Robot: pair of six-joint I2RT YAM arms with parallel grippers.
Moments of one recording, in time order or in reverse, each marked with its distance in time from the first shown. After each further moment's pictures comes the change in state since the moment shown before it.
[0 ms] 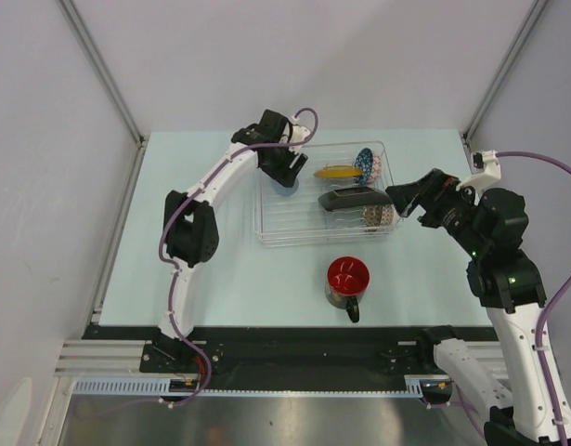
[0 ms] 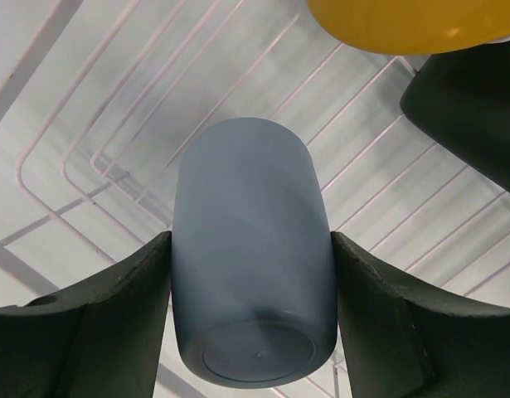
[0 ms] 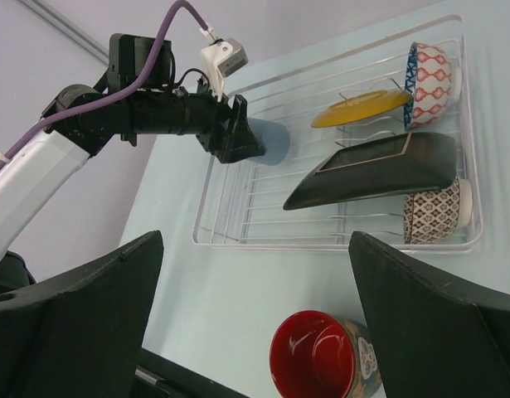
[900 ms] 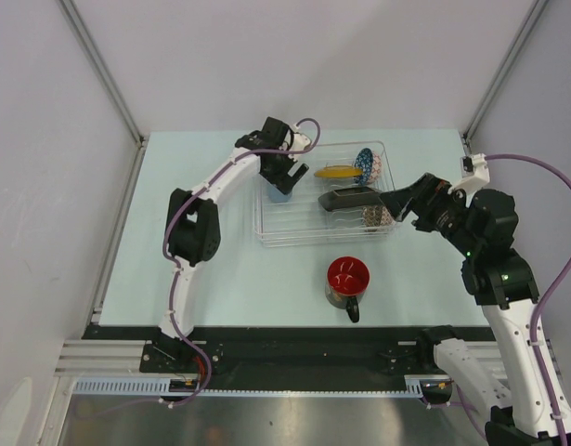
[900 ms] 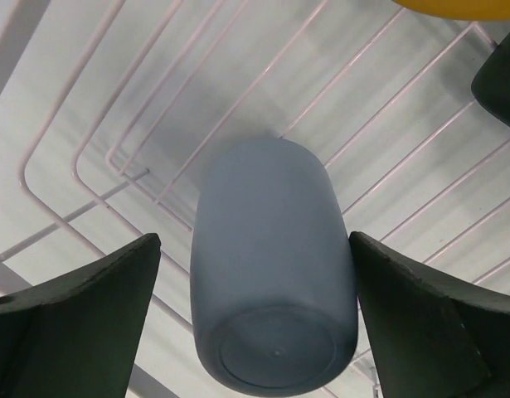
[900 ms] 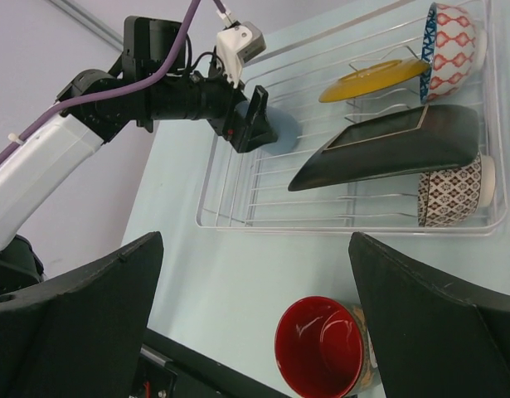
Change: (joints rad) left arm 0.002 0.025 -0.070 0.069 -0.080 0.074; right arm 0.008 -0.001 -0.054 0.011 -0.034 0.027
